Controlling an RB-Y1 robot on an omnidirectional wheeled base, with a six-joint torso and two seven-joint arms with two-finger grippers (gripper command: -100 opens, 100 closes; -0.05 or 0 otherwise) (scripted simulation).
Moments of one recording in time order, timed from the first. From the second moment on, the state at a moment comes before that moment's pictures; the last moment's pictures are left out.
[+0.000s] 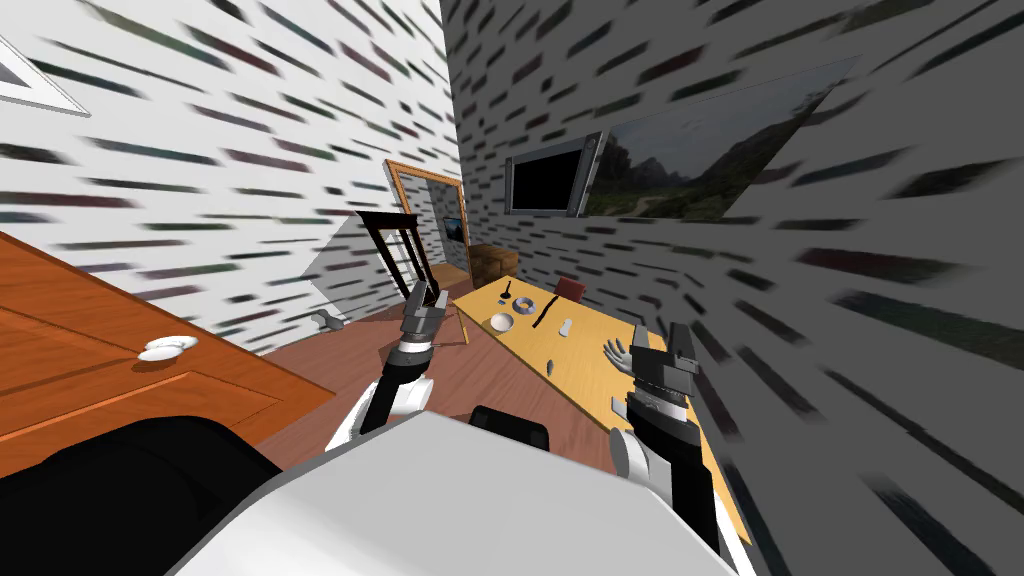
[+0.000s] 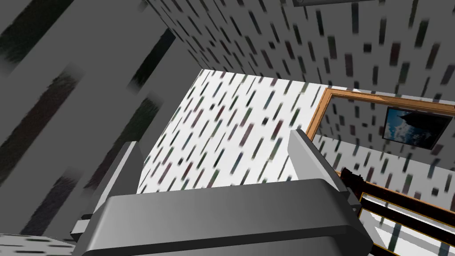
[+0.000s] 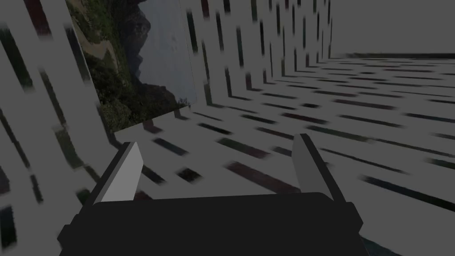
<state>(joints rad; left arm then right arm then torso) 0.54 0.05 0.06 -2.28 -0.10 -0.60 0.14 0.51 -0.02 -0.06 -2.23 -0.02 -0.55 0.06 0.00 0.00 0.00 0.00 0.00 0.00</state>
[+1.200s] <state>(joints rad) 0.54 0.05 0.06 -2.28 -0.10 -0.60 0.14 0.52 -0.34 0.03 -2.08 -0.19 -0.39 0.25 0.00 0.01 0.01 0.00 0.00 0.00</state>
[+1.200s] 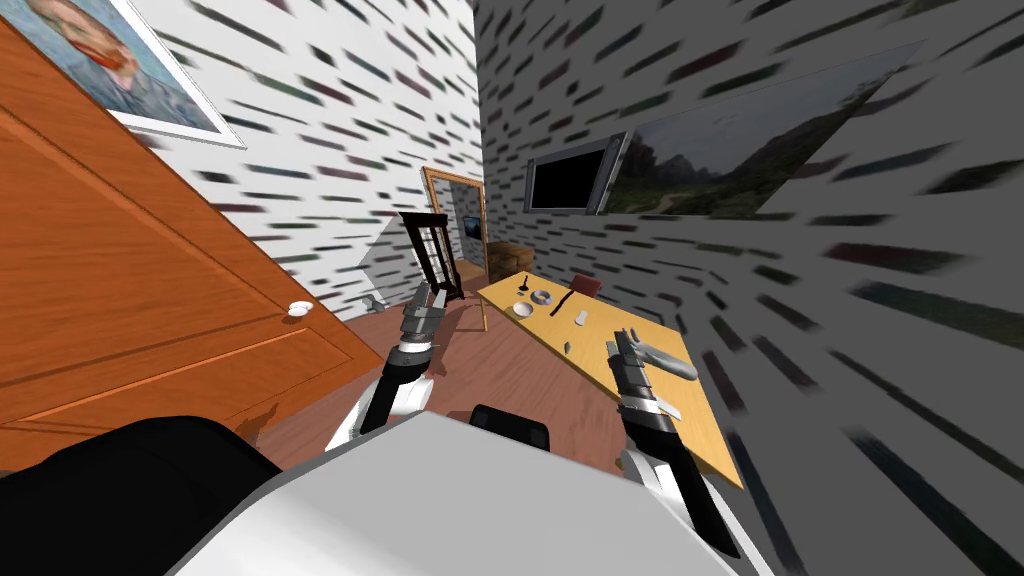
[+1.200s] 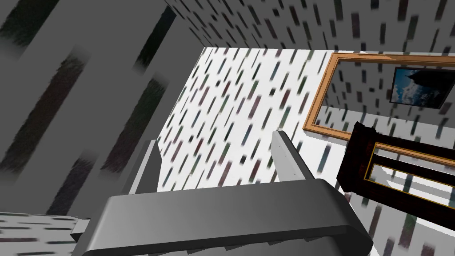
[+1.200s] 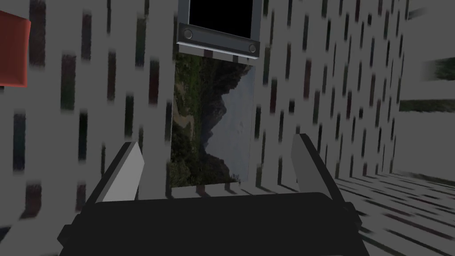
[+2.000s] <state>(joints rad) 0.55 0.05 0.06 -2.28 -0.10 -0.60 0.14 0.50 -0.54 0.19 -1.94 -0.31 -0.27 0.34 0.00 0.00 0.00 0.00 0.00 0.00</state>
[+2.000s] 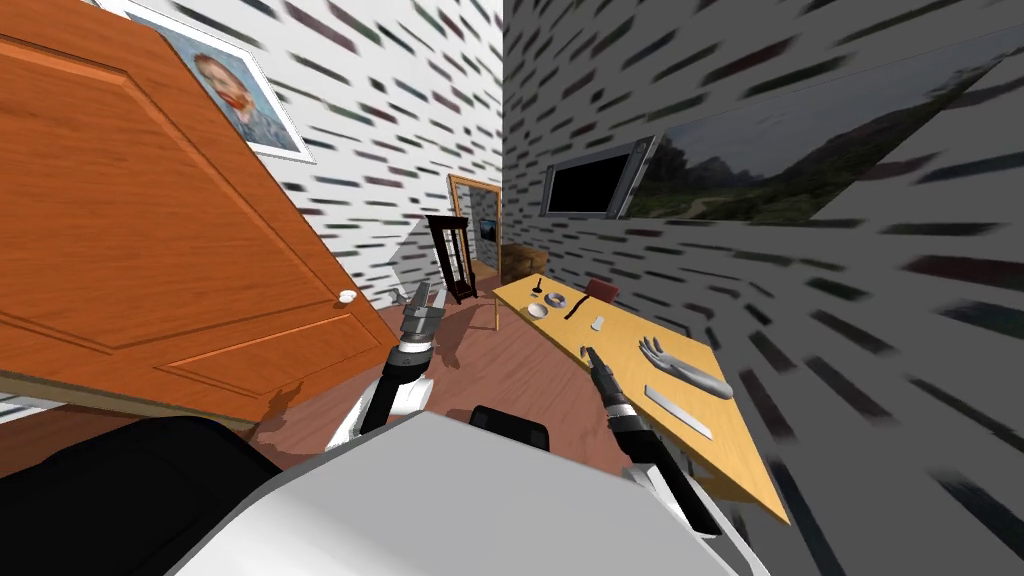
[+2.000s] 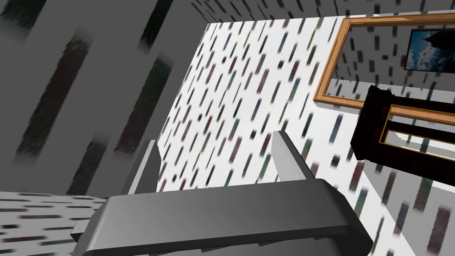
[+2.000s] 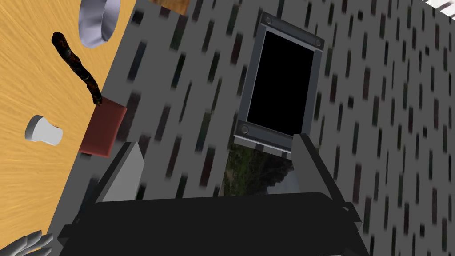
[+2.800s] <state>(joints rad) 0.55 0.05 0.06 -2.28 -0.10 -0.60 0.14 0.49 -0.75 0.37 -1.80 -0.41 -0.14 0.39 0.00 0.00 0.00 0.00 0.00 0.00</state>
